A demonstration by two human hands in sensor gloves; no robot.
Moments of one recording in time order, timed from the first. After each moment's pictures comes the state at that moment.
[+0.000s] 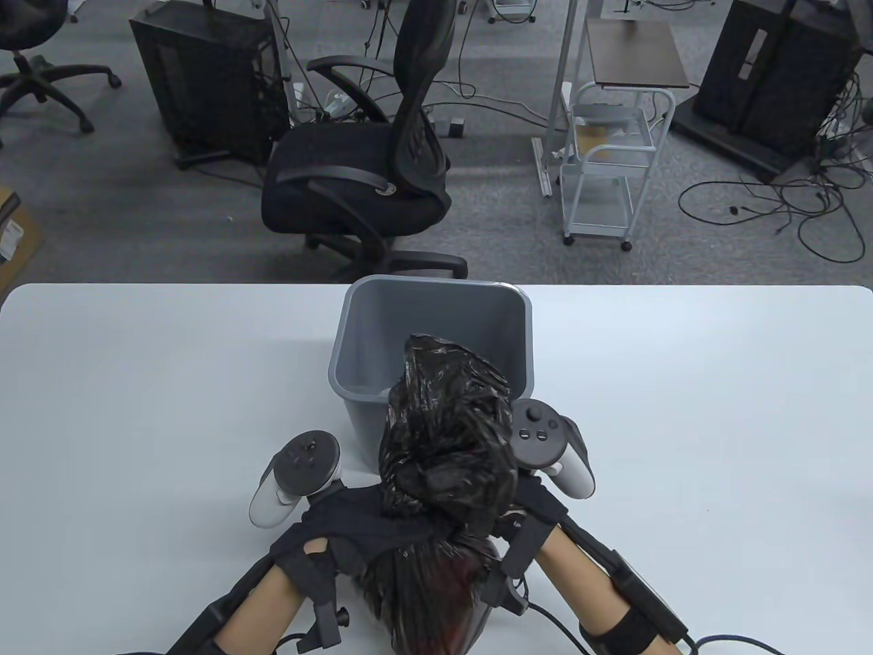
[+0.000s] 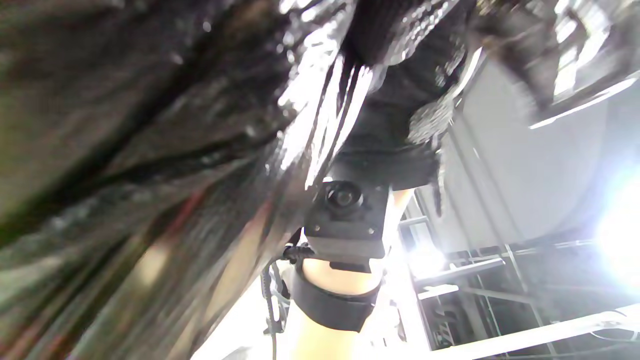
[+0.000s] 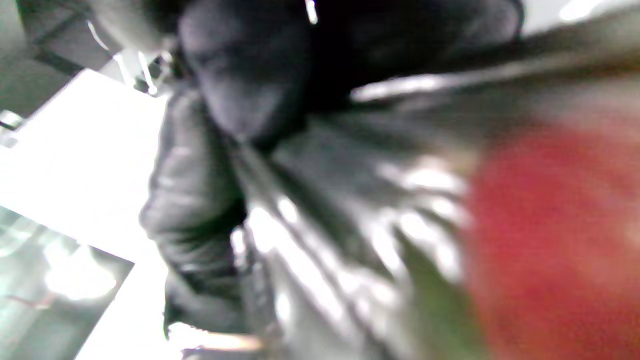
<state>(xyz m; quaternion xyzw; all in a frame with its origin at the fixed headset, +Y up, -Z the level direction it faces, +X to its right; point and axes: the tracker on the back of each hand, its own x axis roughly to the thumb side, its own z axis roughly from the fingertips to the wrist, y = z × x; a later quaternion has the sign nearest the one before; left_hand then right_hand) -0.136 -0.638 -0.279 -0.29 -0.38 0.54 0.69 0.060 -0.613 -0.300 0.33 0.21 0.75 0.53</state>
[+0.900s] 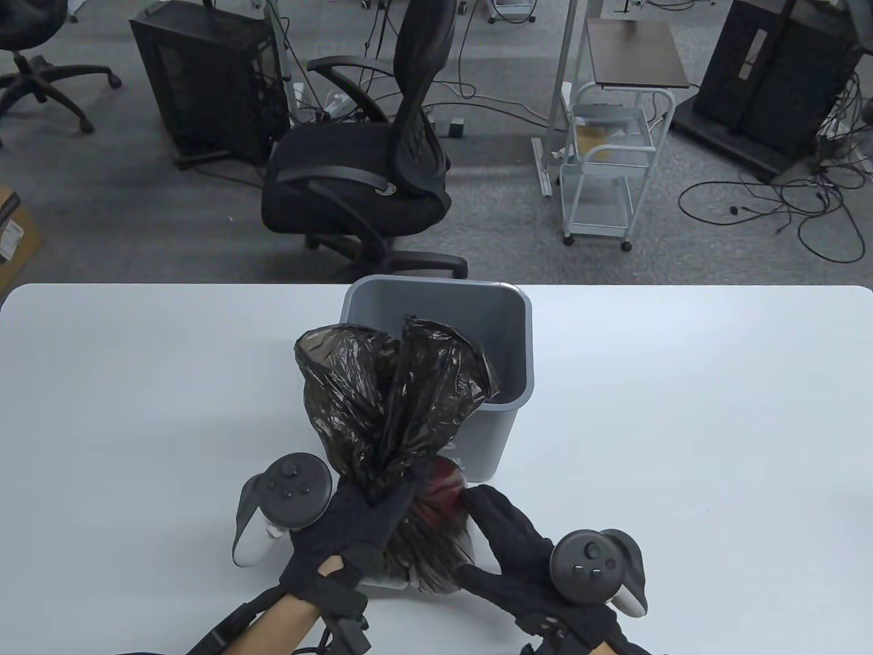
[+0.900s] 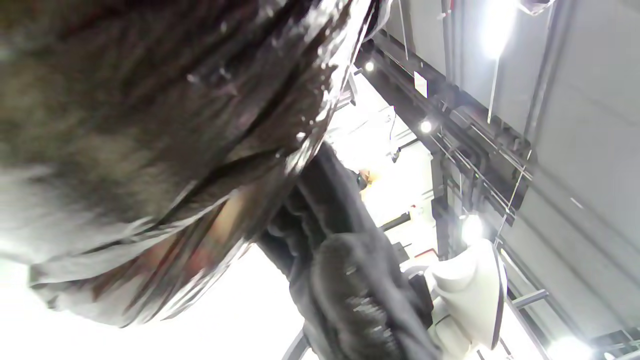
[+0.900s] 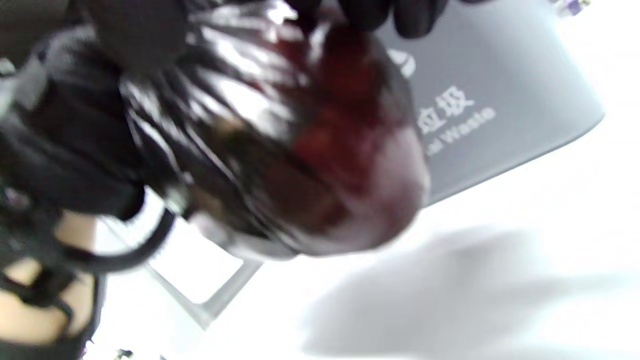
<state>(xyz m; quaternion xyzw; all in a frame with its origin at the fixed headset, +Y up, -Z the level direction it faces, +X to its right) -0.152 -0.630 -0.259 -0.17 -0.24 0.48 0.82 0.107 -0.688 -0.224 0.29 0.03 0.87 0.39</state>
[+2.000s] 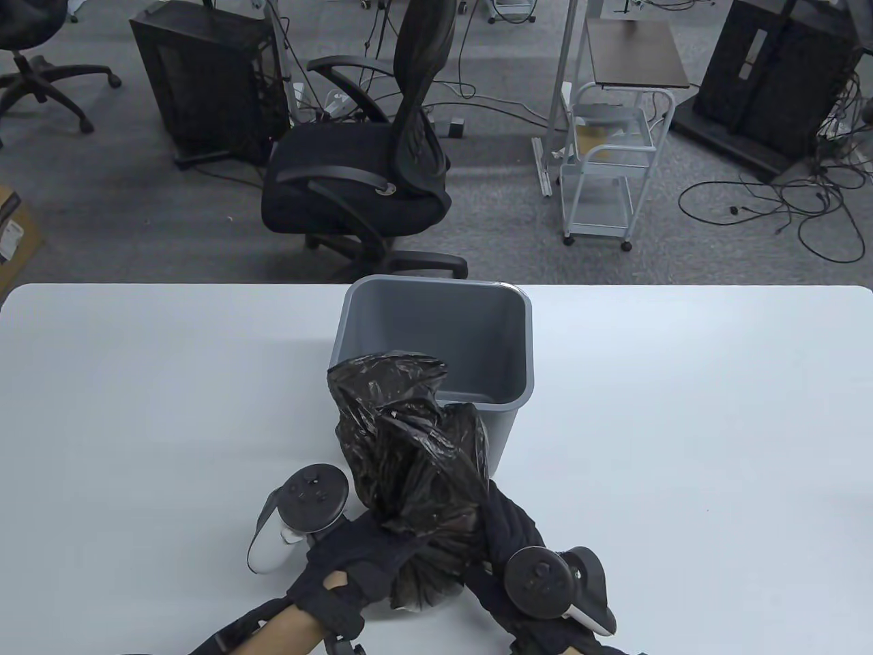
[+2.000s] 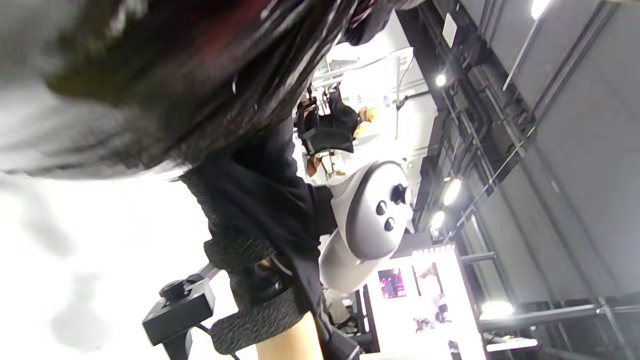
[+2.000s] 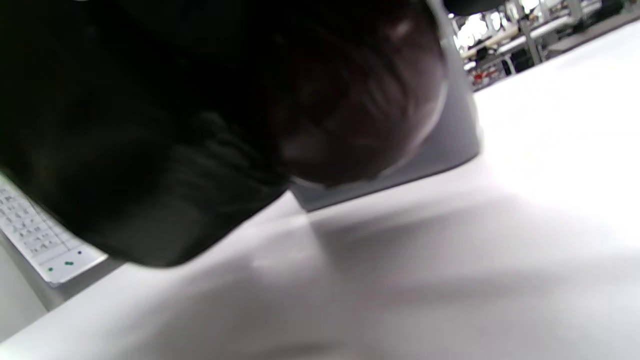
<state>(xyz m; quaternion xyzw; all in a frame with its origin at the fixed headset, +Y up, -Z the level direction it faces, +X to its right) -0.133 -0.641 -0.246 -0.30 -0.28 0.51 0.76 0.094 -0.711 -0.227 0.21 -0.01 0.94 0.28</state>
